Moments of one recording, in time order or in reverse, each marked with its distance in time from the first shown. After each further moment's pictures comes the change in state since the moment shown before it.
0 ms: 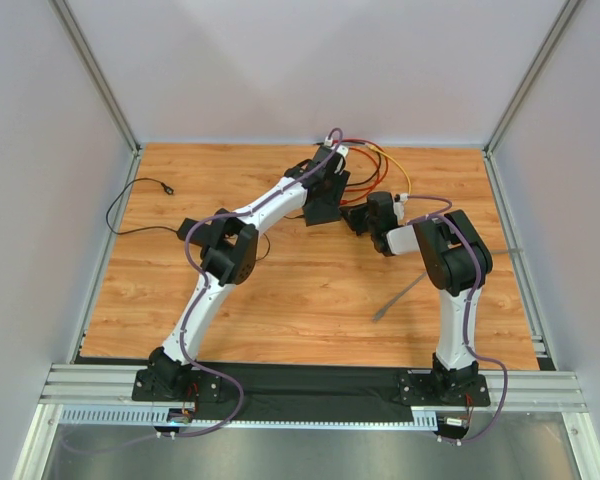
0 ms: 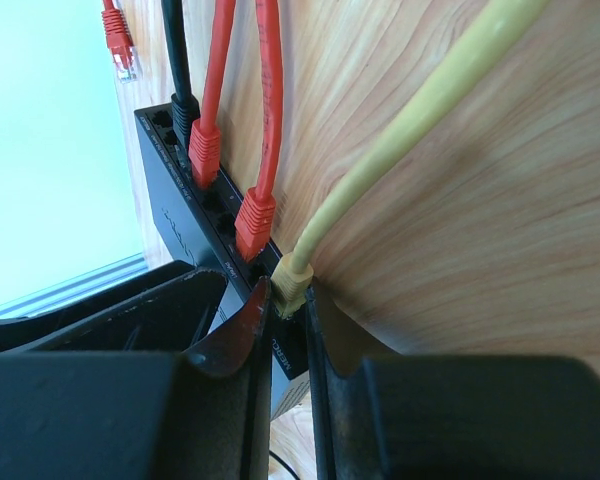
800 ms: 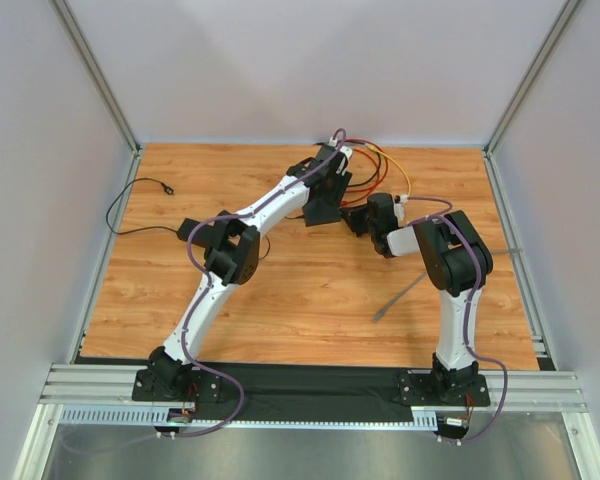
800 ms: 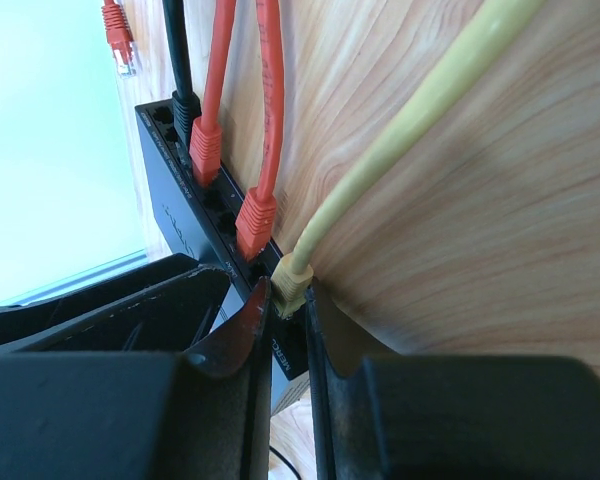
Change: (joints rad) left arm -0.003 0.046 0.099 -0.082 0.027 0.040; right arm 0.001 -0.005 -0.018 0.018 -0.002 0.004
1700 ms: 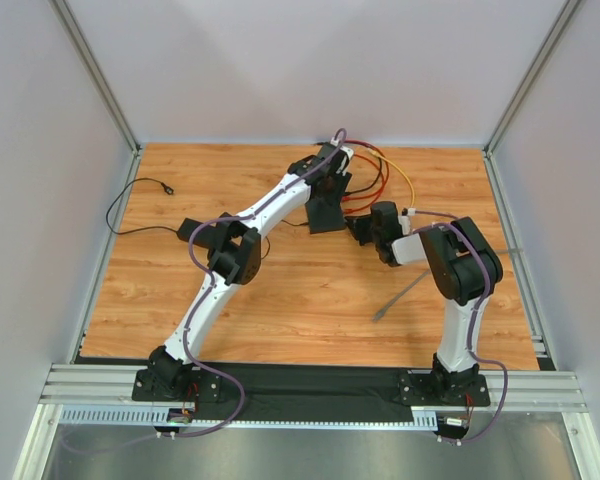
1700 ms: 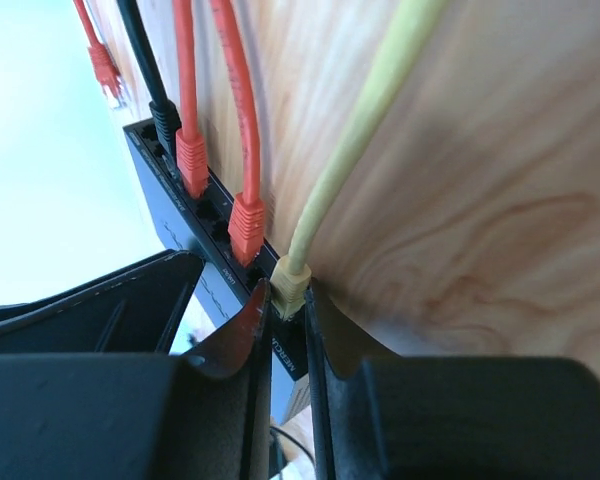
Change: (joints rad) left arm 0.002 0.051 0.117 -0.118 0.026 -0.005; right arm 0.002 -0.092 -0.100 -0.059 0.045 0.105
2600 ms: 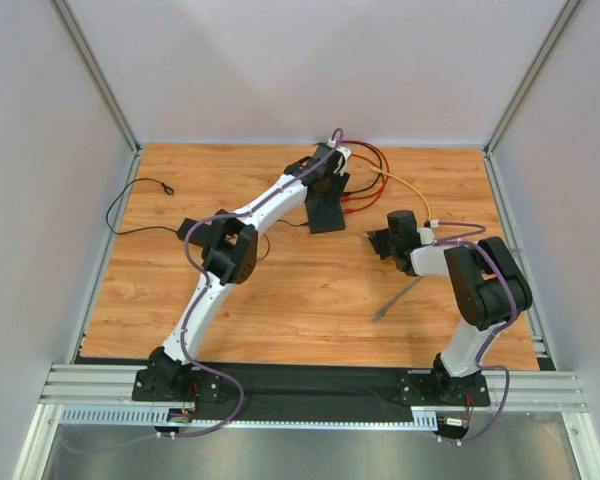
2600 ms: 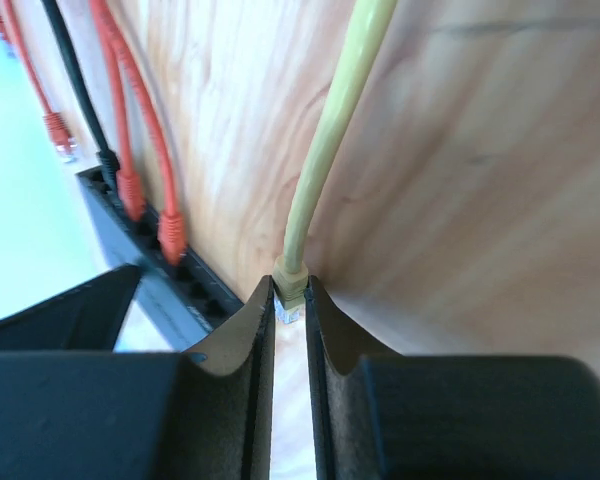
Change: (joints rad) left arm 0.012 -0.063 -0.131 0.091 0.037 0.000; right arm -0.052 -0.212 -0.179 -0.143 0.077 -0.029
